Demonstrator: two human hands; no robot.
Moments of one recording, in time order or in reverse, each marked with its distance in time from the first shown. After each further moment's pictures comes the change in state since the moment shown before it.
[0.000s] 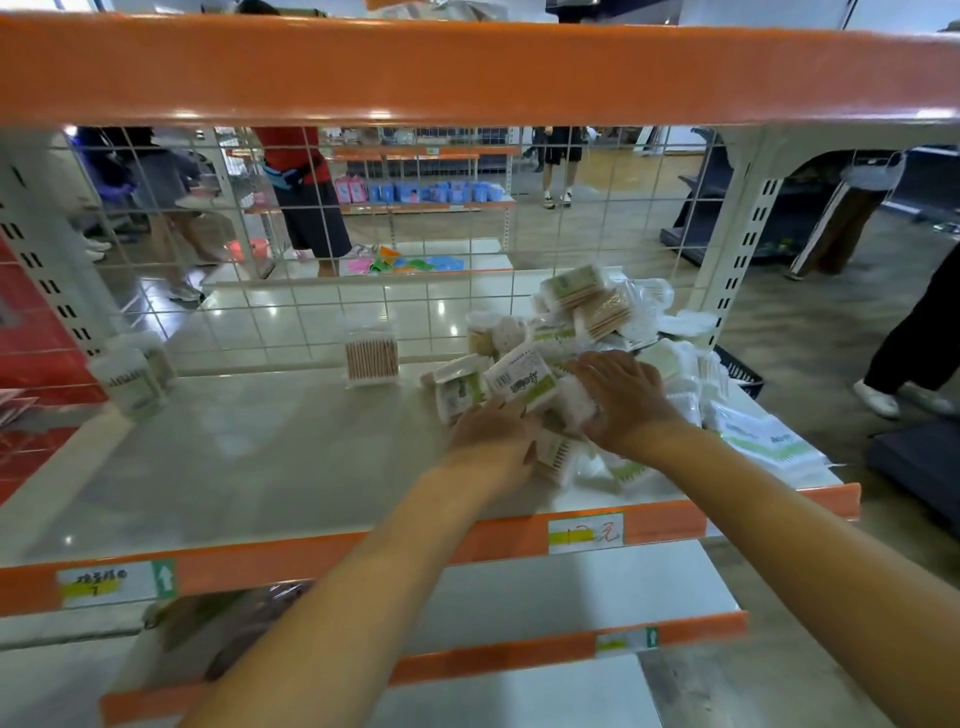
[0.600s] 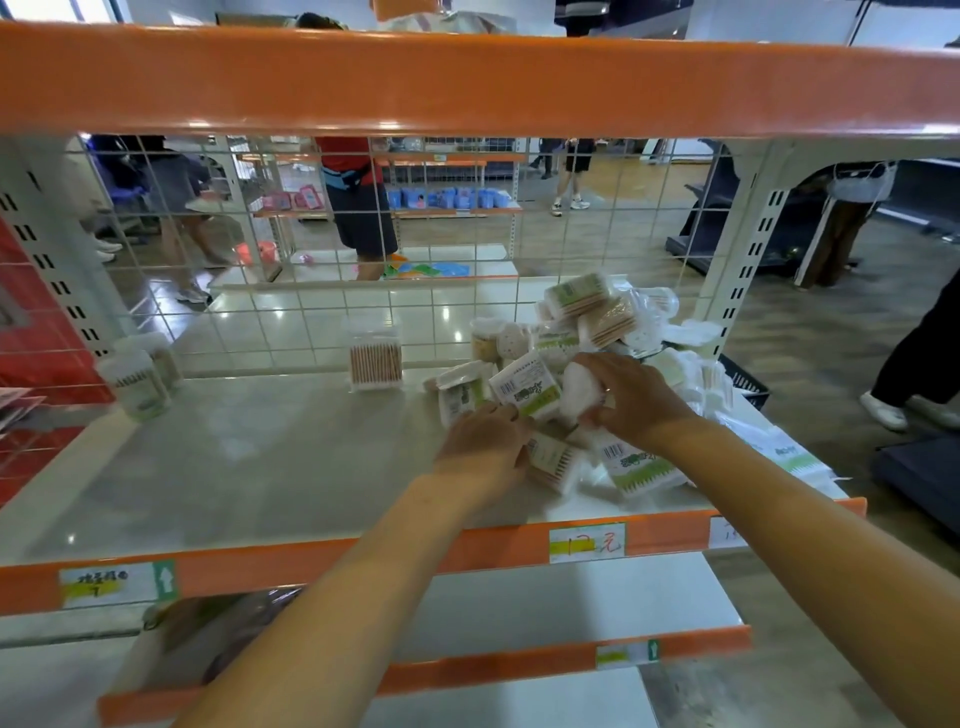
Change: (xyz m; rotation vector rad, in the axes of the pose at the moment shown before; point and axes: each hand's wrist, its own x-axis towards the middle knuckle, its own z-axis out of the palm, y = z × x) left_hand -0.002 -0.009 0.003 -0.069 0.028 -0.028; right_hand 0.006 0.005 -0.015 0.259 0.088 -0.040
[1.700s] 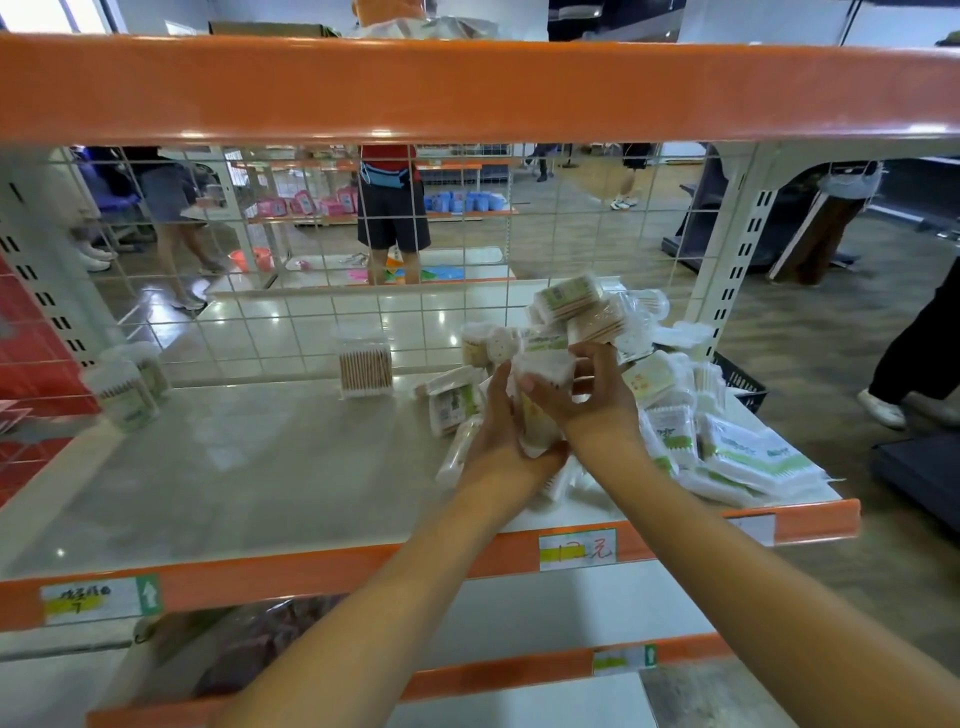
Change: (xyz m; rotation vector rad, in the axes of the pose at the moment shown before) left_hand -0.001 0.032 0.012 -1.007 0.299 -0.277; right_hand -0.019 -0.062 0.009 0.885 0.461 0.283
